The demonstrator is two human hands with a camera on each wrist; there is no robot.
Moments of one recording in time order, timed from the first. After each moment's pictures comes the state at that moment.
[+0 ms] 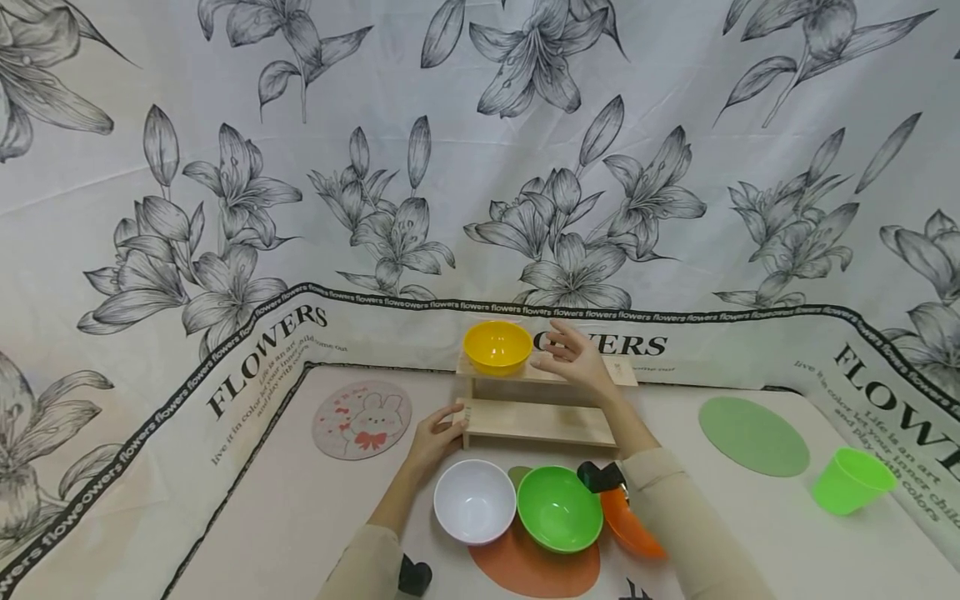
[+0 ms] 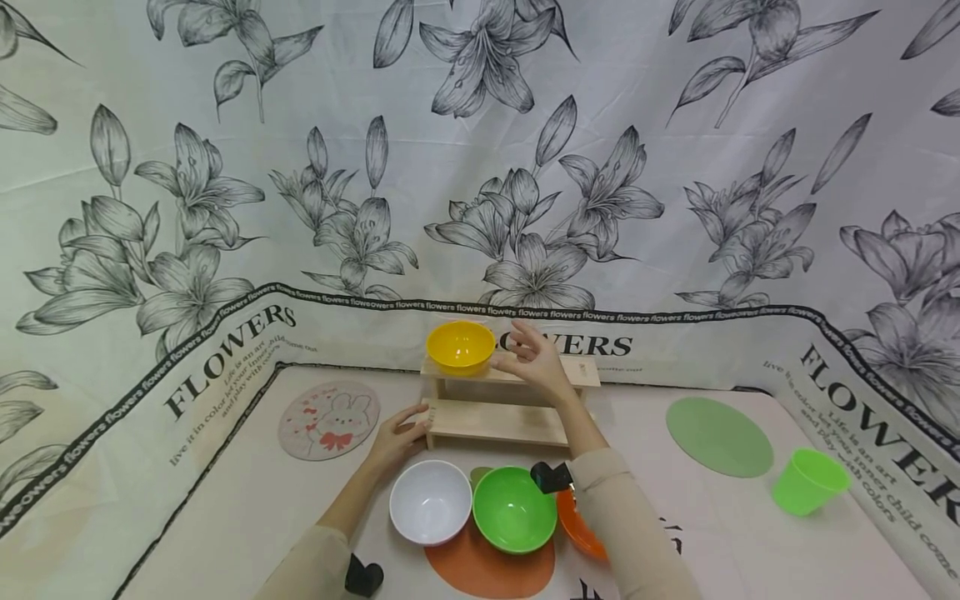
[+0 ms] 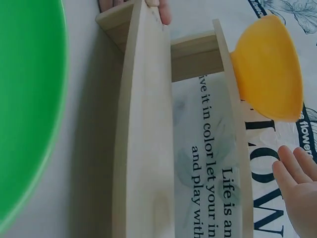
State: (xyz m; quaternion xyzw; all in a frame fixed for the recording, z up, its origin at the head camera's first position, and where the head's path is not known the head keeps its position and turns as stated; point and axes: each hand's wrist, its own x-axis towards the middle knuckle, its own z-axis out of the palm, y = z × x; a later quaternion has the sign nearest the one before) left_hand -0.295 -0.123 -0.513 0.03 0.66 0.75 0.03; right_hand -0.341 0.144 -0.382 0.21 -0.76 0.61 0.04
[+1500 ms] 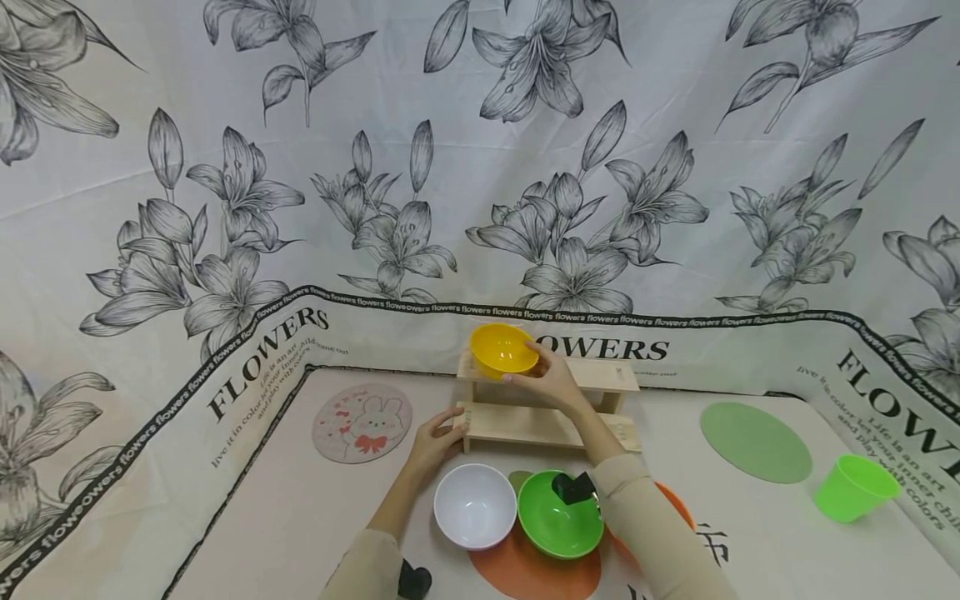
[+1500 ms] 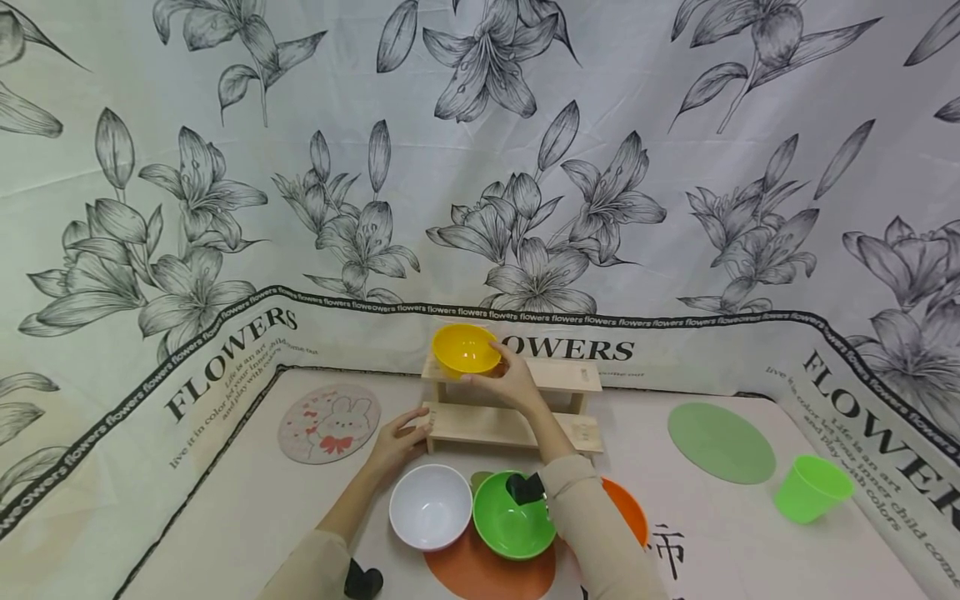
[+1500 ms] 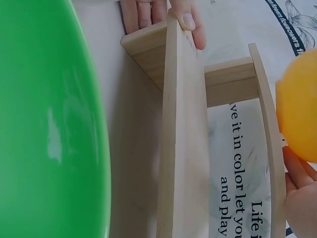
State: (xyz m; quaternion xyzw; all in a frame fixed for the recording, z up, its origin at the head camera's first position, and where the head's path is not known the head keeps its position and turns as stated) left_hand -0.296 -0.126 -0.514 0.04 0.65 0.76 0.04; right_hand -0.327 0.100 -0.382 0.19 -0.78 0.60 -0.01
